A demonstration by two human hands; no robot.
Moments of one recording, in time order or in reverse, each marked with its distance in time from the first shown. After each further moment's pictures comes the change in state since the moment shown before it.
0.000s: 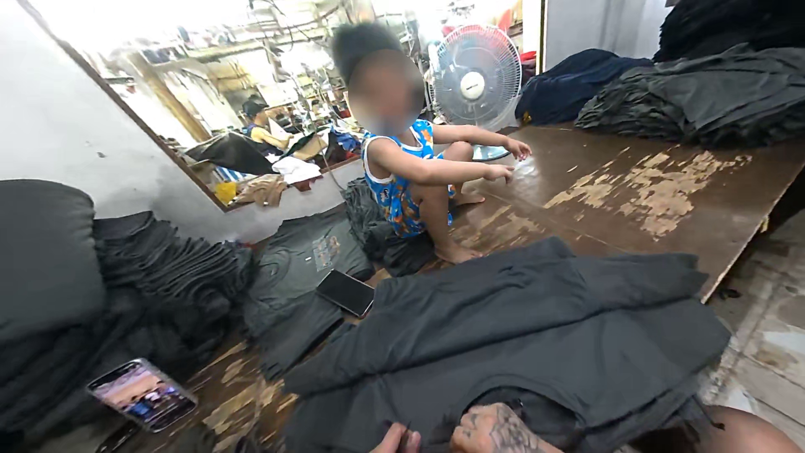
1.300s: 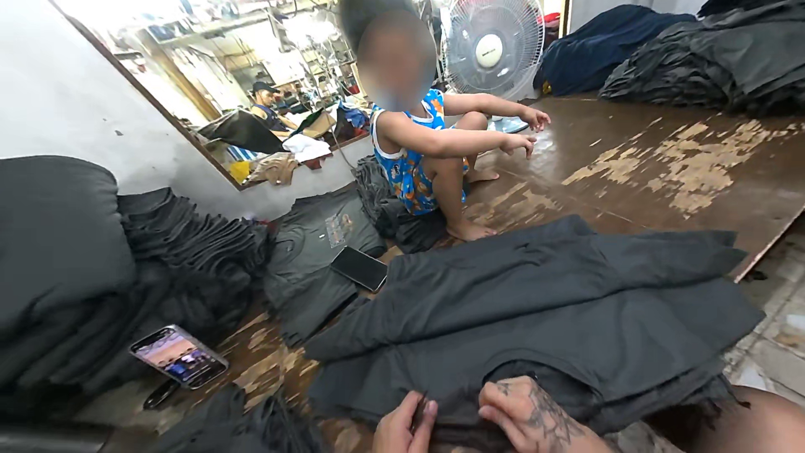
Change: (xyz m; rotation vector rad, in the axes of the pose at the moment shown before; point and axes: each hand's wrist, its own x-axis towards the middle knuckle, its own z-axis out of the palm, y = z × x) left_hand -0.006 -0.026 0.015 -0.029 0.010 0.040; right_hand -0.019 0.026 0.018 0.023 0.332 -0.127
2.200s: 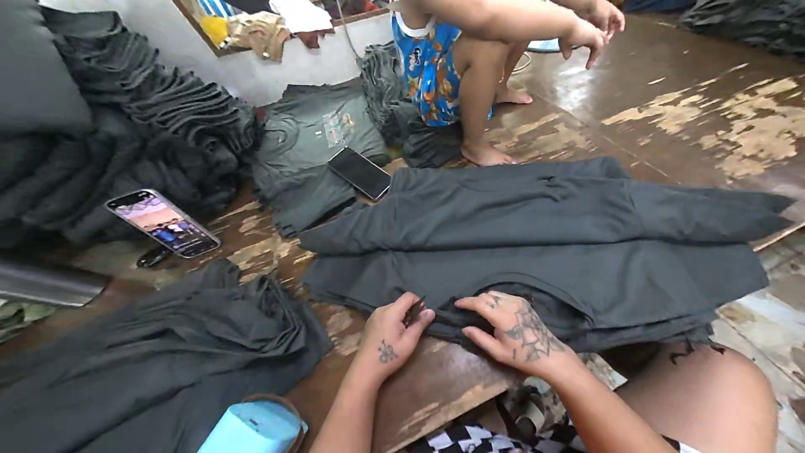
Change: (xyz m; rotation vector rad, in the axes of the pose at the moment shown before) left_hand 0.012 0.006 -0.005 -0.024 0.054 0.078; right_hand 0.024 -0.019 -0.012 -0.093 -0.130 0.128
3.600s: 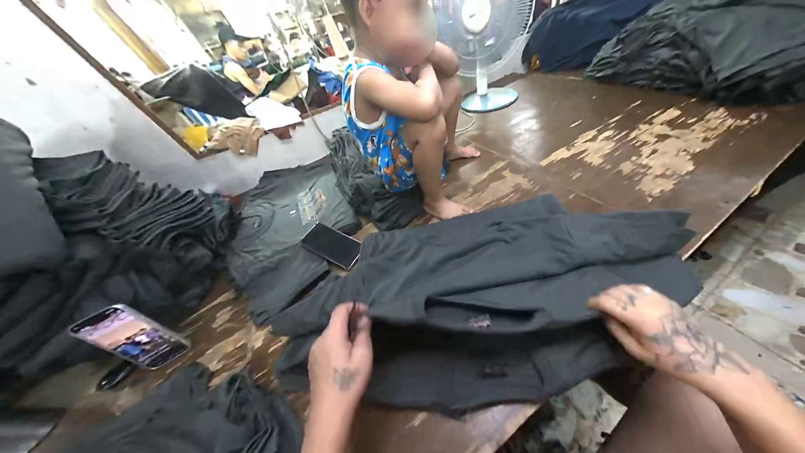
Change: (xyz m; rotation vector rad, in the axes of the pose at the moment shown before) left_hand 0.056 0.068 -0.041 0.185 0.344 -0.063; right_hand -0.083 0.076 -0.172 -0.558 0.123 0.058
